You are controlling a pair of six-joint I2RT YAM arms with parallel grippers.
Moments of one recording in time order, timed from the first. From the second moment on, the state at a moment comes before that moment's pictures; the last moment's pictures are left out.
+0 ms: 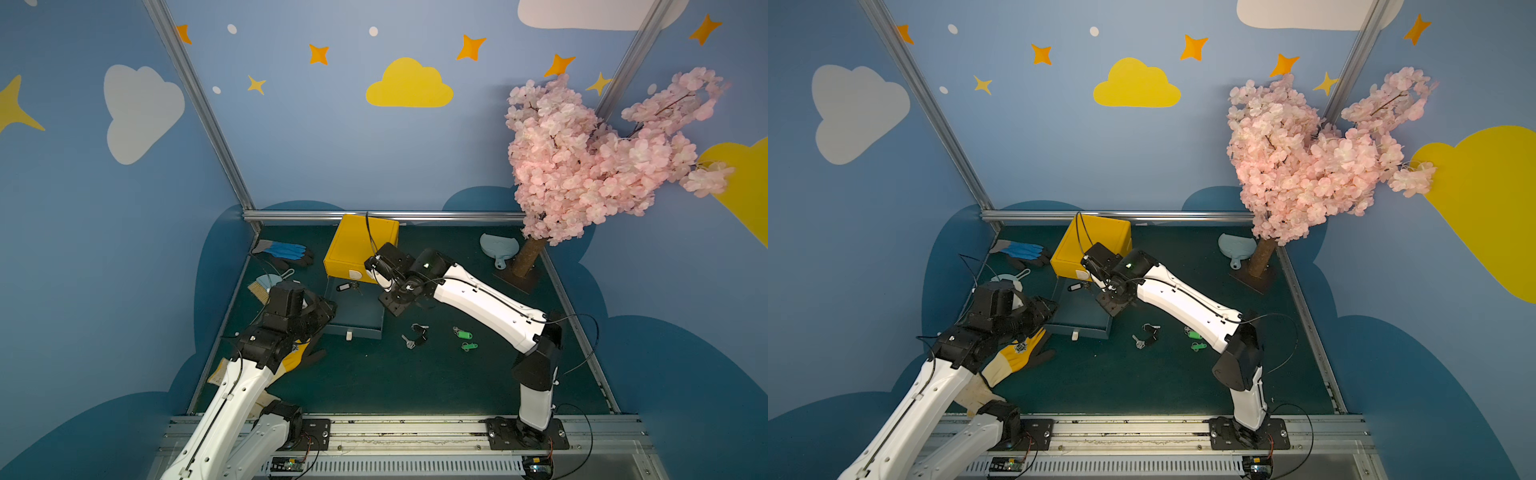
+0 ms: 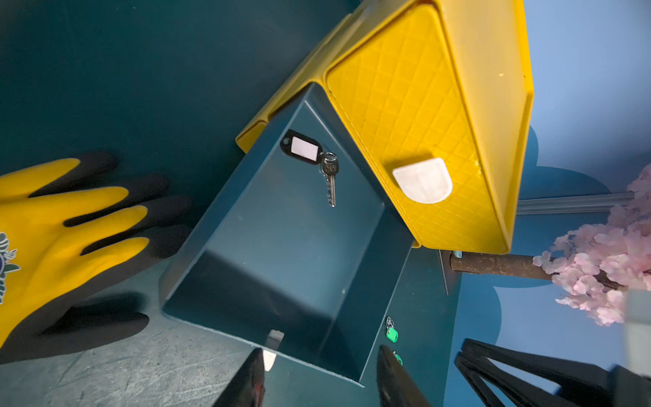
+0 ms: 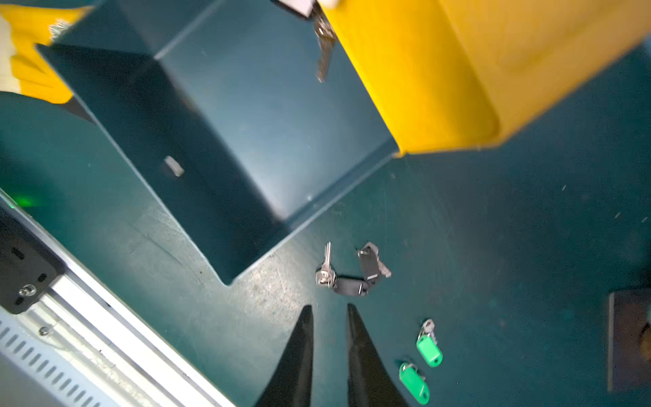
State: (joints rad) left arm -0.22 0.84 0.83 -0.75 0.18 -0.95; right arm 1.06 1.95 2.05 -1.24 0.17 0.06
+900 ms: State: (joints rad) left arm -0.10 0.64 0.77 -0.96 0.24 -0.94; right arm 1.10 2.47 2.36 -0.73 0.56 -0.46
